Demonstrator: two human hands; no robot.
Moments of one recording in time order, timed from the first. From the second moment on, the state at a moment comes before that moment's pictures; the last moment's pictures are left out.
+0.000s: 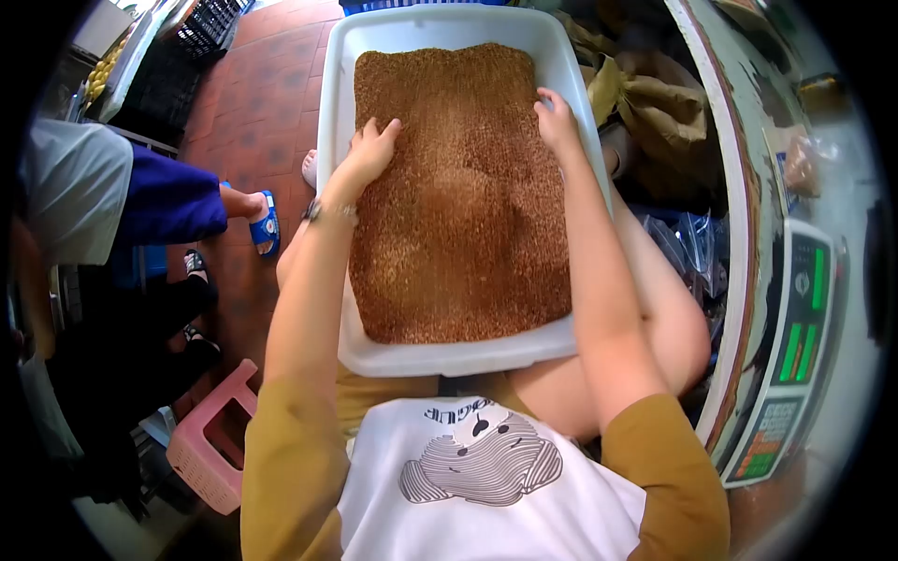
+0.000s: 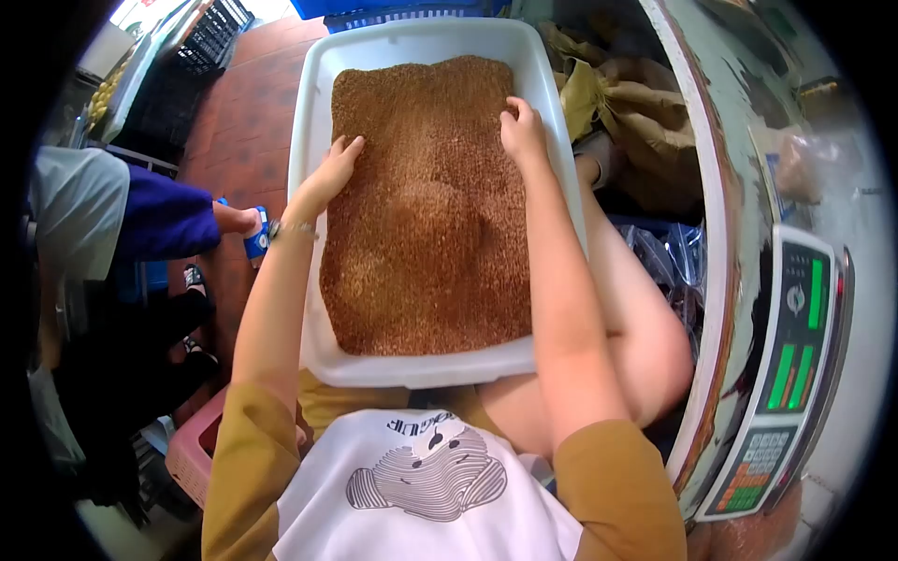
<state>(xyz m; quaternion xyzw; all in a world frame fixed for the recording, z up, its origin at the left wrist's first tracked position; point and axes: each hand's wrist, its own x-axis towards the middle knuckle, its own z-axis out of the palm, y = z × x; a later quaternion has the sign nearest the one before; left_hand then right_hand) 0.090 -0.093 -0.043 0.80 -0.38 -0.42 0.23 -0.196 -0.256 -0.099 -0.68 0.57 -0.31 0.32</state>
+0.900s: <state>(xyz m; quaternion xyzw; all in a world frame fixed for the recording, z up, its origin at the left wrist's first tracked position) 0.110 -0.214 -0.157 0.64 -0.27 -0.61 0.39 -0.145 -0.341 -0.177 -0.54 0.51 -0.16 0.65</state>
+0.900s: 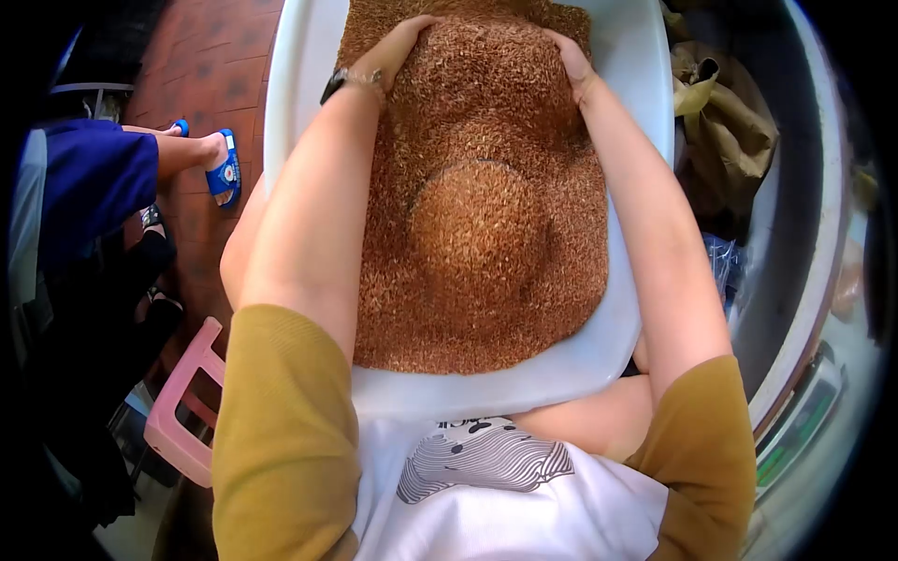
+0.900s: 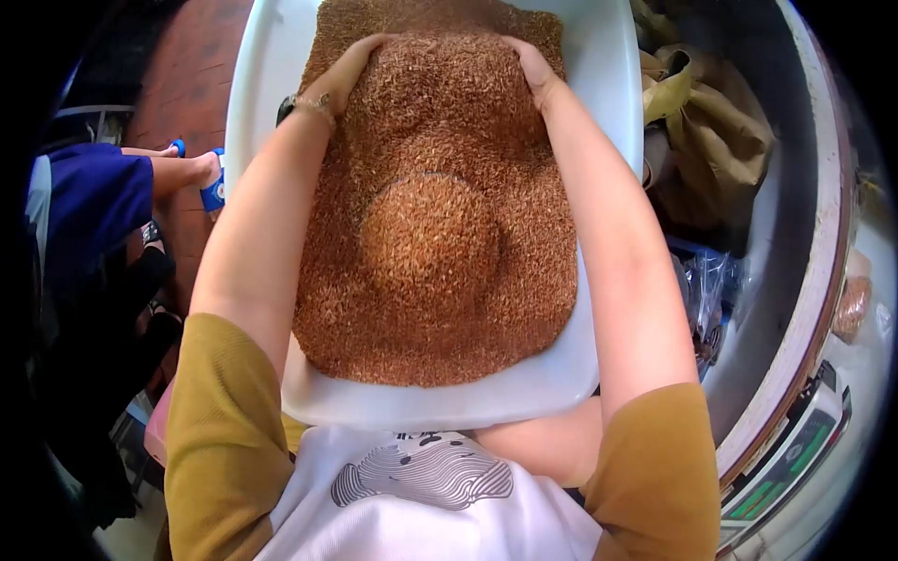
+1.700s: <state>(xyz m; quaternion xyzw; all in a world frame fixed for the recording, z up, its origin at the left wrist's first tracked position) 0.021 -0.004 -0.006 0.61 -0.55 -0.39 0.42 -0.177 -0.134 0.028 -0.78 0.39 -0.07 0.49</state>
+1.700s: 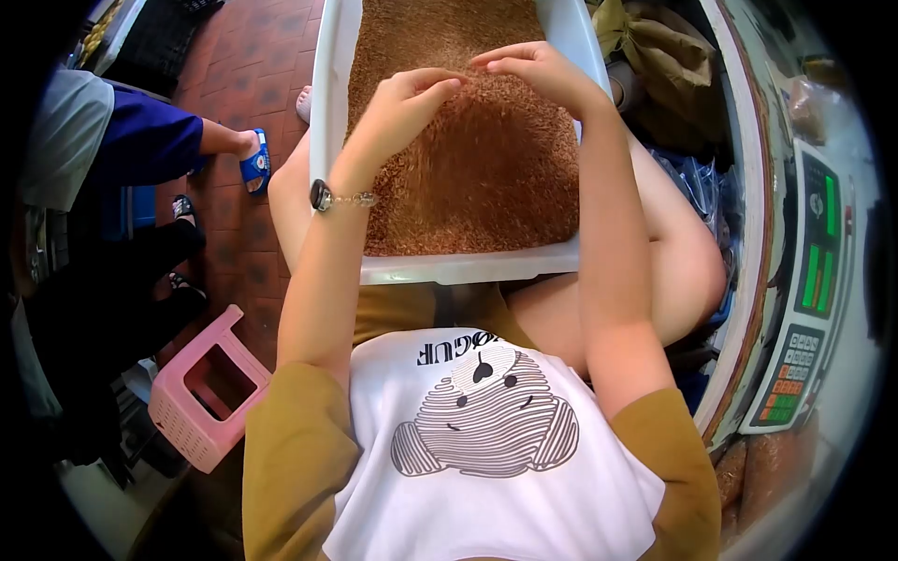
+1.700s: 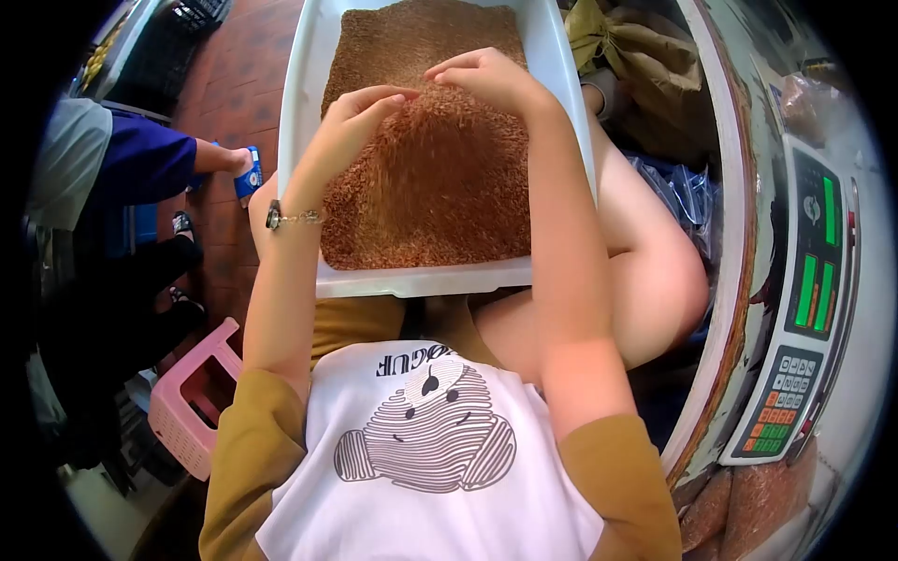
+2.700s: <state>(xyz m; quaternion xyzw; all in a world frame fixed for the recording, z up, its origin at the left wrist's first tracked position) 0.055 -0.035 -0.111 0.78 -0.51 -0.20 0.31 -0.177 -0.145 -0.106 -0.72 0.56 -0.24 0.34</state>
